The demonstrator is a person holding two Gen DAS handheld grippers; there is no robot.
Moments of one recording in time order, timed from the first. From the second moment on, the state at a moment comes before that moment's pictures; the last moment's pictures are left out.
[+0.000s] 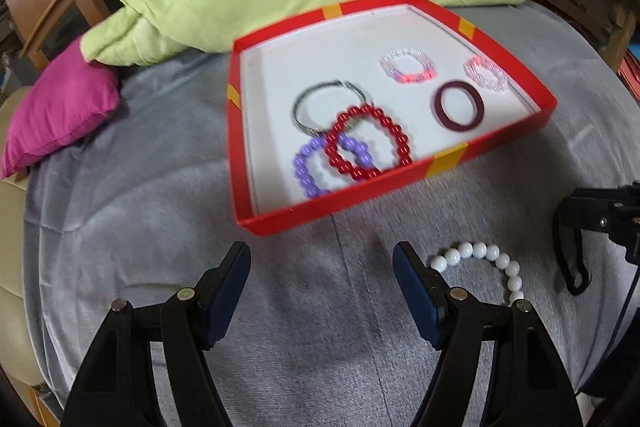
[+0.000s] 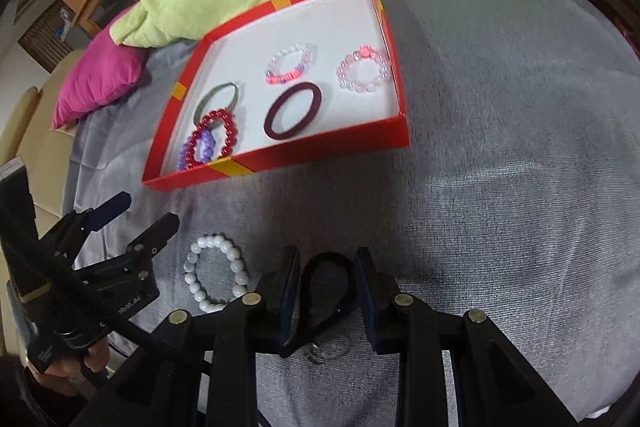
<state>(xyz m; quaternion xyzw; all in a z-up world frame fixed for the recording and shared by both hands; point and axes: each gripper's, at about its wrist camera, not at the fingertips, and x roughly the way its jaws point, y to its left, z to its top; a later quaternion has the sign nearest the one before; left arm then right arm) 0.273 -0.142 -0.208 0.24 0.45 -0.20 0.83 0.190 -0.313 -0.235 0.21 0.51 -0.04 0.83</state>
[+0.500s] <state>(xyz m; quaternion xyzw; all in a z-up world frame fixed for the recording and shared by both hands) 0.270 -0.147 -0.224 0.25 0.48 -0.23 0.81 0.186 -0.328 -0.232 0.23 0.52 -0.02 0.82</state>
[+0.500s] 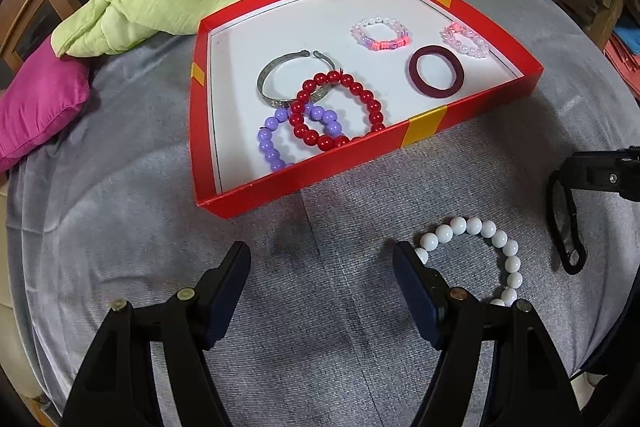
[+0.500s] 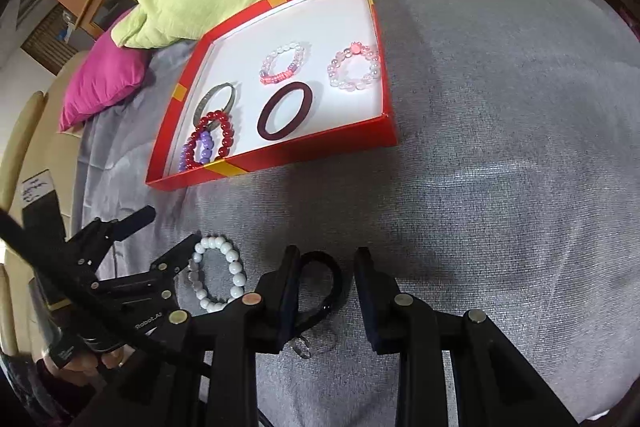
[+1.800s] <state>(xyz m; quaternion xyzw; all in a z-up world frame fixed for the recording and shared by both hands) 0.250 -0.158 -0.226 0.22 0.49 -0.32 0.78 0.195 -0.319 -0.242 0.14 0.52 -0.08 0.84</state>
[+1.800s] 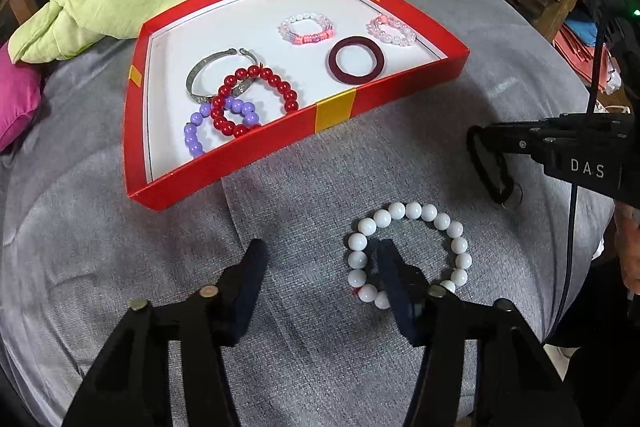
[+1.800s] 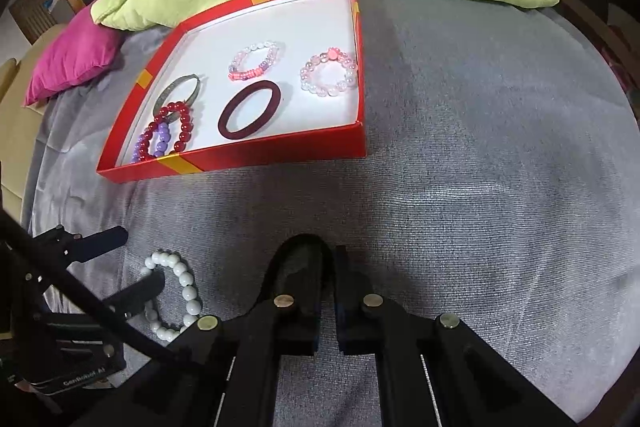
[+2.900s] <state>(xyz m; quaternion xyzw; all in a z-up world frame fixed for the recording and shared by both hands) 0.265 -0.144 -0.224 0.21 0.49 -0.27 0.81 0.204 -0.306 -0.247 0.10 0.51 -0.10 0.85</state>
